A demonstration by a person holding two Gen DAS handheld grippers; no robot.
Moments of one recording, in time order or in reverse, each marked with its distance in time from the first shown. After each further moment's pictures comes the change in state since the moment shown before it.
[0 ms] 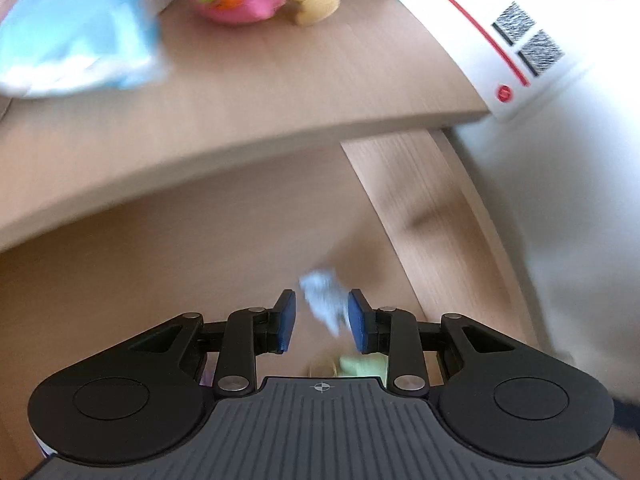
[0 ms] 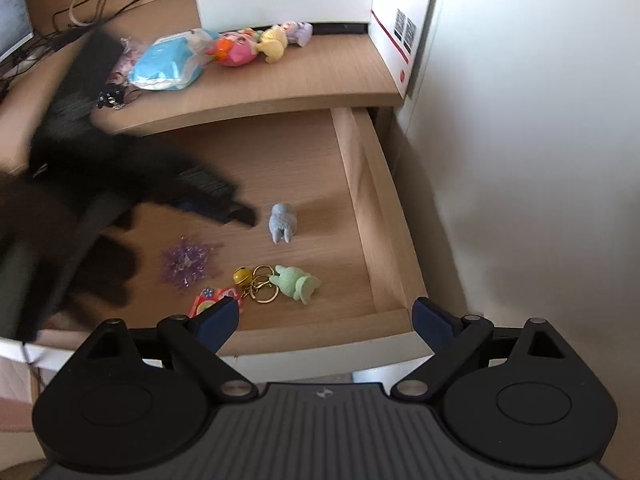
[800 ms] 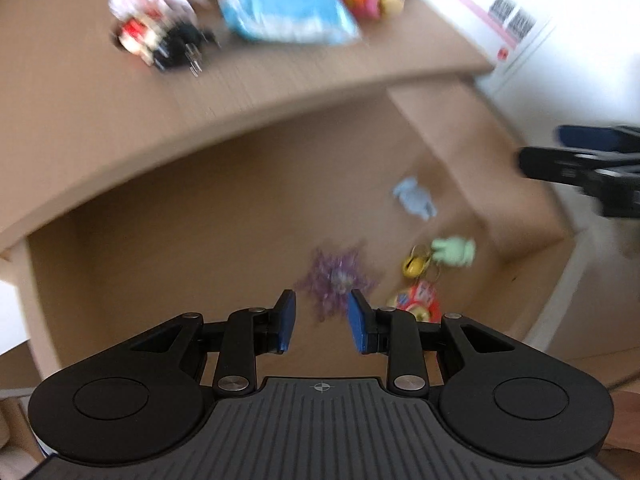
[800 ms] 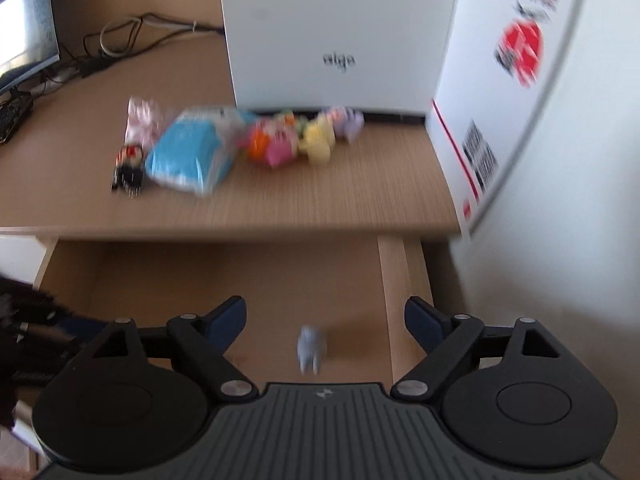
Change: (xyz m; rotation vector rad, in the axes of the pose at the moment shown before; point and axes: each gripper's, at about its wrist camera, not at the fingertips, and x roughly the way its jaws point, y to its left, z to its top) left arm -0.081 0.081 -0.057 0.121 0.051 0.033; right arm 0.031 0.015 0.084 -0.062 -0.096 0.079
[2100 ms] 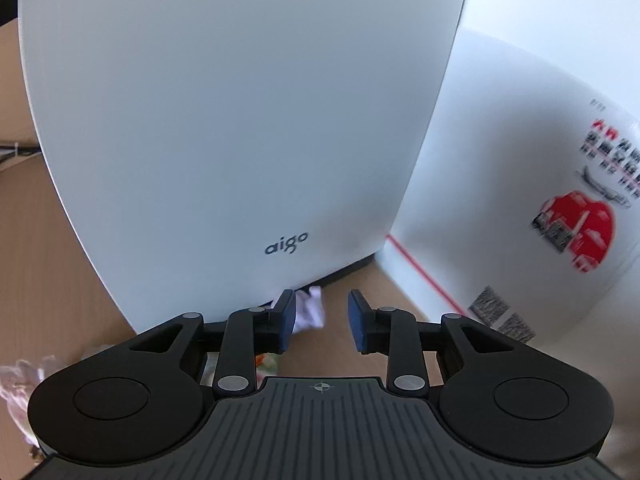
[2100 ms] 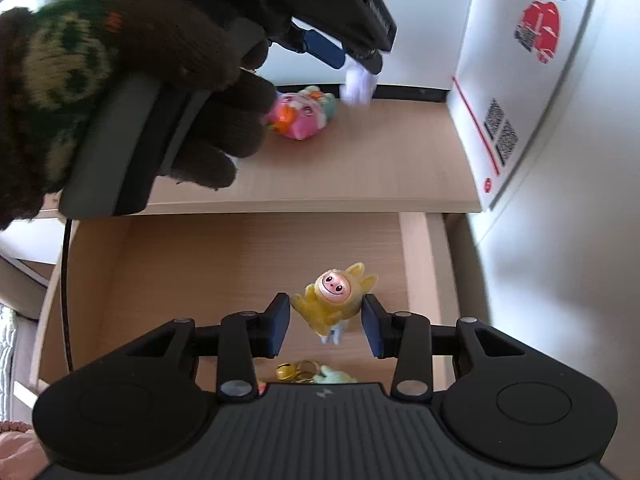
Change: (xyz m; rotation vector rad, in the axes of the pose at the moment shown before) left arm -0.004 -0.083 0.203 0.091 -0.477 0.058; right arm 0.009 -0.003 0.008 -0.019 0.059 0.066
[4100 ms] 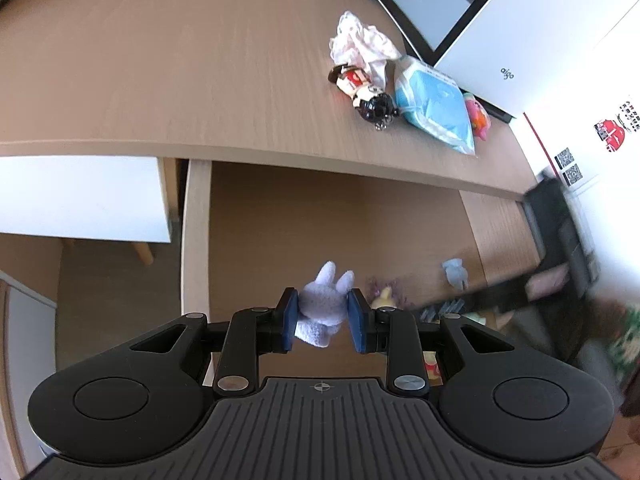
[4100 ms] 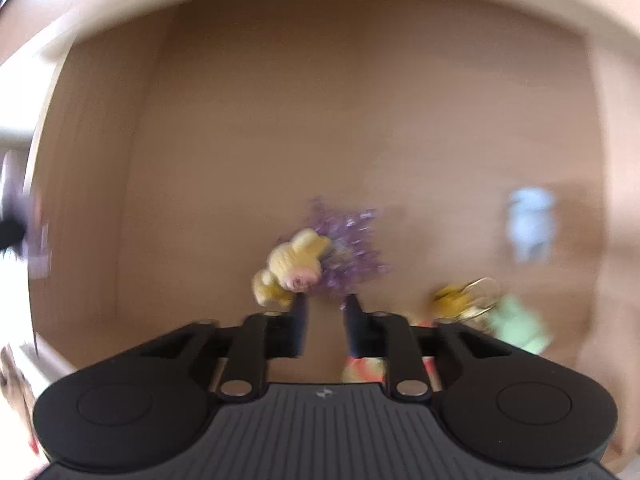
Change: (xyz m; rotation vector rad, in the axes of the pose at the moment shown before) left arm -0.187 0.155 -0.219 -0.488 0.264 0.084; right arm 0.120 0.082 0.005 -0.029 0.539 0.150
